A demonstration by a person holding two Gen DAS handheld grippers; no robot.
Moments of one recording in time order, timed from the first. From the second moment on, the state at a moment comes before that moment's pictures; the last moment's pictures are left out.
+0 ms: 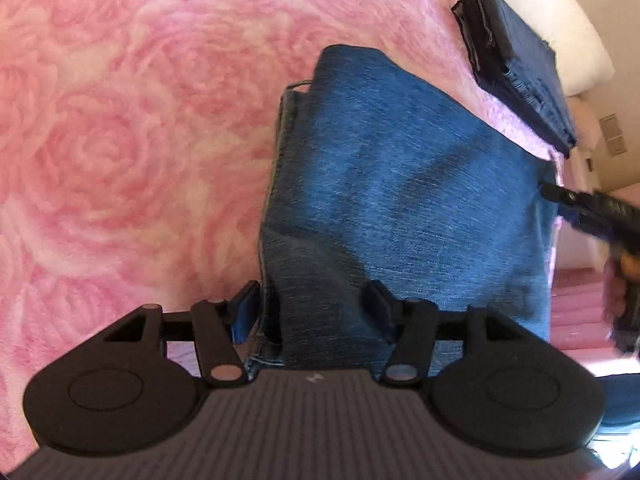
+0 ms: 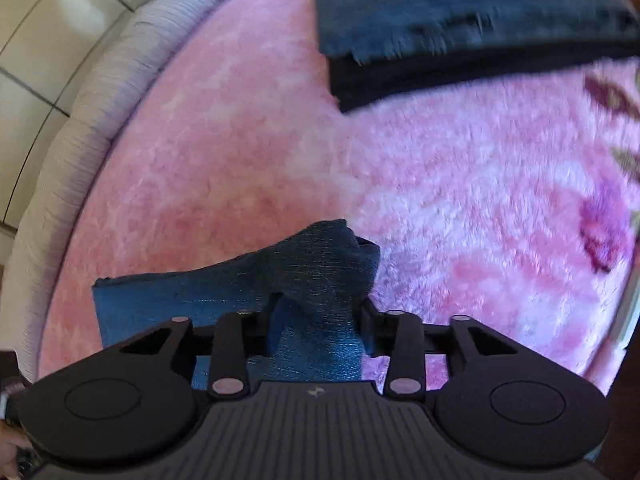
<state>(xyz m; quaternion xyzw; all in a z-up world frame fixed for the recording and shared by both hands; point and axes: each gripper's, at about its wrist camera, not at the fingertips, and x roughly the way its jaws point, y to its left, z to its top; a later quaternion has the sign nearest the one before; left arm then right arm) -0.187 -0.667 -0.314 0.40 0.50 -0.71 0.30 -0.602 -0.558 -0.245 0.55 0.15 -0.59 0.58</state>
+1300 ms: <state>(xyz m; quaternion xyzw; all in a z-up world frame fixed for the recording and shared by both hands) -0.090 -0.371 -0.338 0.17 0.51 -0.78 0.31 -0.567 -0.290 -0.291 0.53 0.11 -0.50 0.68</state>
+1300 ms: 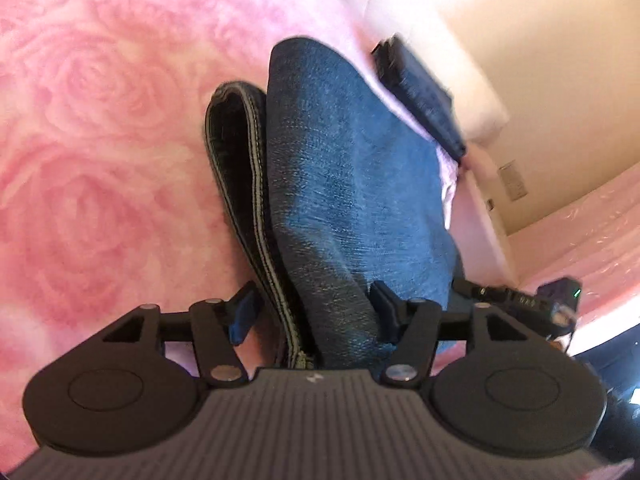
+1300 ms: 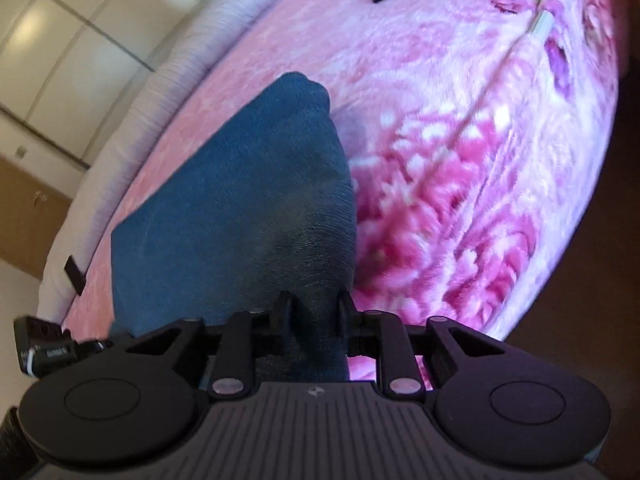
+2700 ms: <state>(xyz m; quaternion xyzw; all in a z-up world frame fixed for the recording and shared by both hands) -0.180 -0.285 -0.254 0.34 0.15 -0.82 0.43 -0.405 -0.136 -0.268 -0.08 0.33 -0.49 0.81</state>
